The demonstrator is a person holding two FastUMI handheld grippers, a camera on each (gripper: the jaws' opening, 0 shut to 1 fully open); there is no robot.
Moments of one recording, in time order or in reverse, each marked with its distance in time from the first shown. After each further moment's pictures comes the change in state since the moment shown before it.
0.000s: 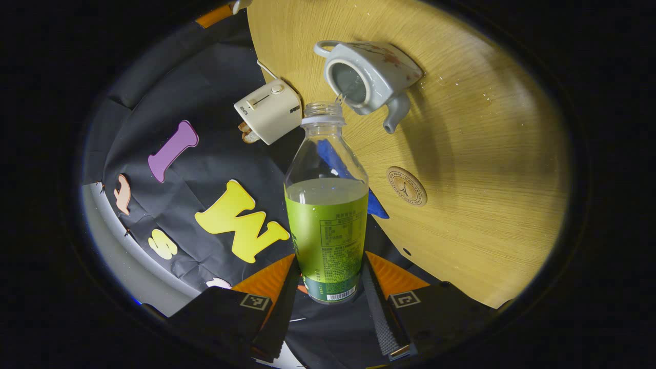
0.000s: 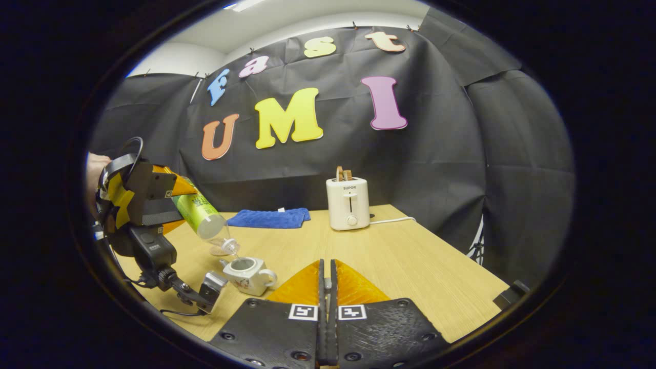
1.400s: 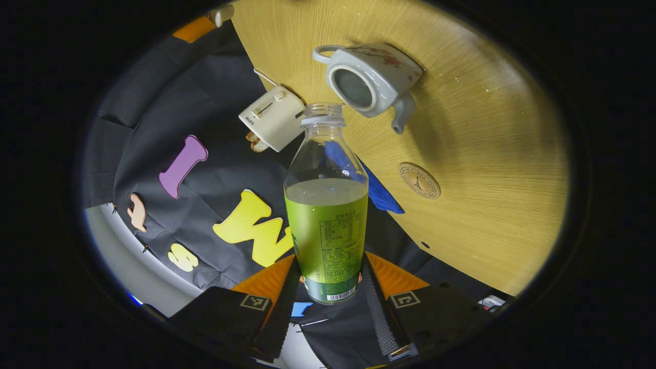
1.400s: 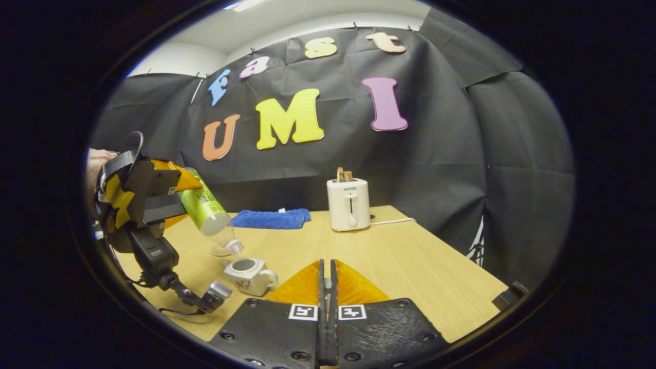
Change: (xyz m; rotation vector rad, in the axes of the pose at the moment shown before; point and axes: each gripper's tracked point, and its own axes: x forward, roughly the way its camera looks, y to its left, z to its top) left arm -0.004 0.022 0.004 0.074 -0.013 0.087; right arm -0.003 0.000 0.004 -0.001 -0.001 0.001
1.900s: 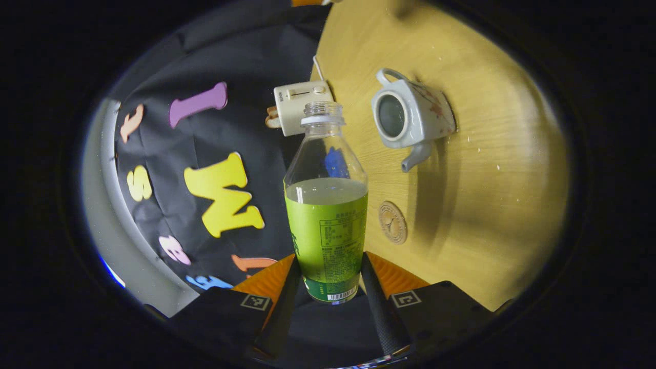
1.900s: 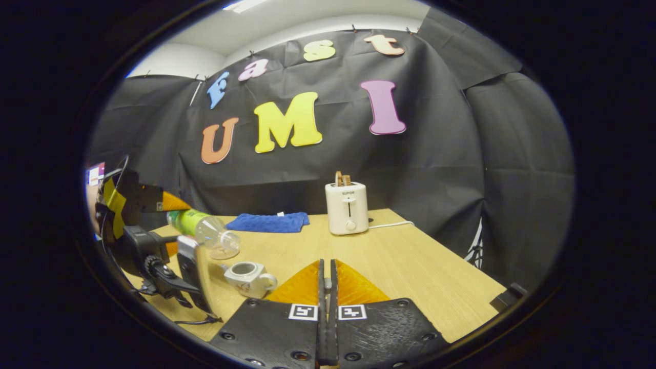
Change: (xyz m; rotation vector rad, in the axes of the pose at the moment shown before) left arm -0.006 -0.060 0.015 -0.646 -0.065 -0.149; right arm -0.002 -0.001 0.006 0.009 -0.024 -0.010
